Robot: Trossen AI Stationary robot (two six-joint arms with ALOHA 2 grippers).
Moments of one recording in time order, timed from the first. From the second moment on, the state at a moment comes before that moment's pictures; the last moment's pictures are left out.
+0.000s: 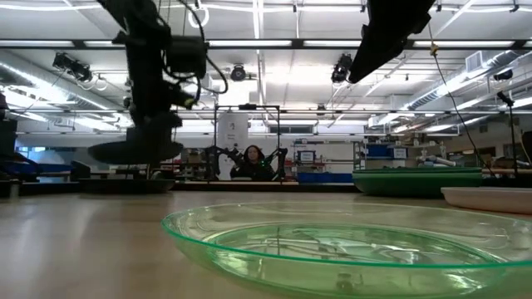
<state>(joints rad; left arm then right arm) 0.38 1.46 0.91 -0.81 -0.51 -0.28 0.36 1.49 1.16 -0.71 0.42 0.48</state>
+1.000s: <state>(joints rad) 0.46 1.46 0.72 -0.58 -0.39 -0.20 0.39 1.49 1.16 -0.72 0.42 0.52</state>
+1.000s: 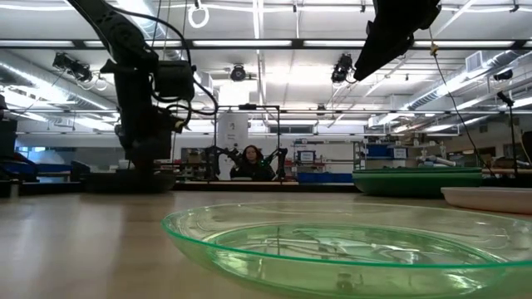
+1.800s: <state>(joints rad) 0.47 1.57 0.71 -0.55 -0.49 -0.19 0.38 1.49 1.16 -0.71 0.39 0.50</state>
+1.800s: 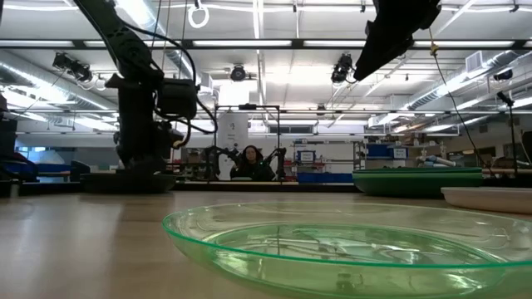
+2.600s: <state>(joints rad) 0.14 1.54 0.77 -0.63 -0.53 -0.02 0.54 1.49 1.16 -0.56 0.68 -0.17</state>
